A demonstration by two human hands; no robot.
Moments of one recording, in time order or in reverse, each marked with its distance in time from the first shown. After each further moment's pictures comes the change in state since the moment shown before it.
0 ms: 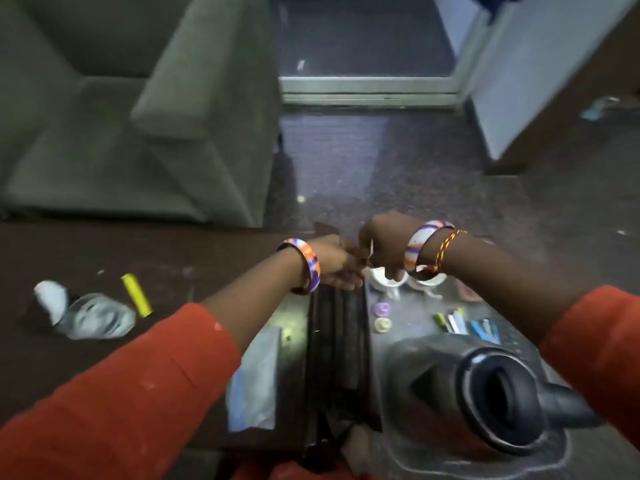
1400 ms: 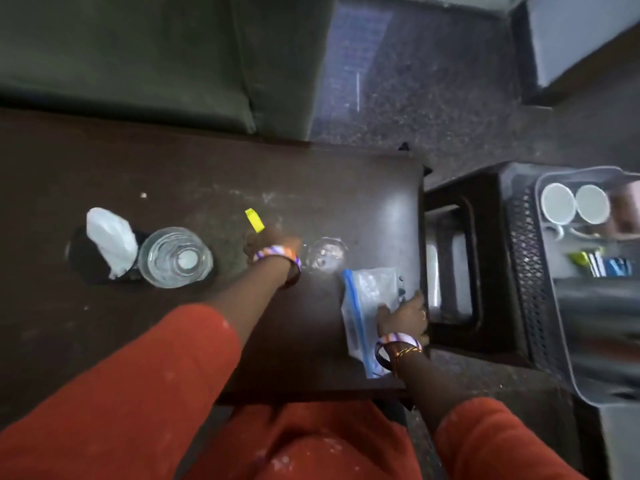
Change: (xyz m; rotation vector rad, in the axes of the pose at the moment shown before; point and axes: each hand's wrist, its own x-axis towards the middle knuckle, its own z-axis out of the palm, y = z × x) left_hand 0.064 -0.309 -0.200 -0.017 0.591 -0.403; right_hand 0.117 -0.211 0.301 0.756 0.327 1.183
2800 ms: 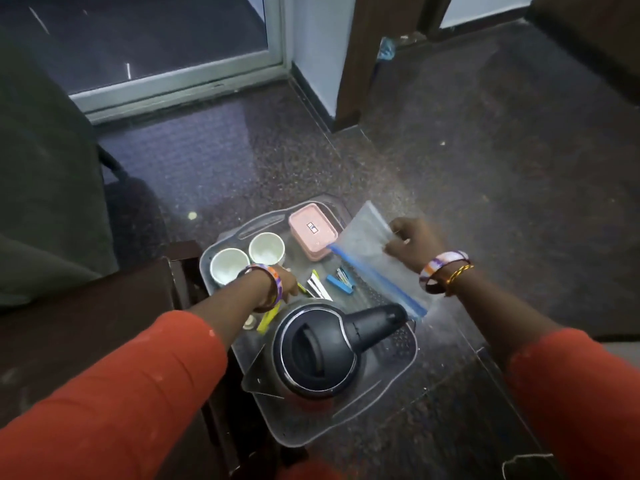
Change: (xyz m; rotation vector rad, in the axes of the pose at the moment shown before) left_hand -0.267 0.274 0.307 0.864 -0.512 0.491; right_hand 0.281 0.144 -0.432 0.077 0.040 -0.585
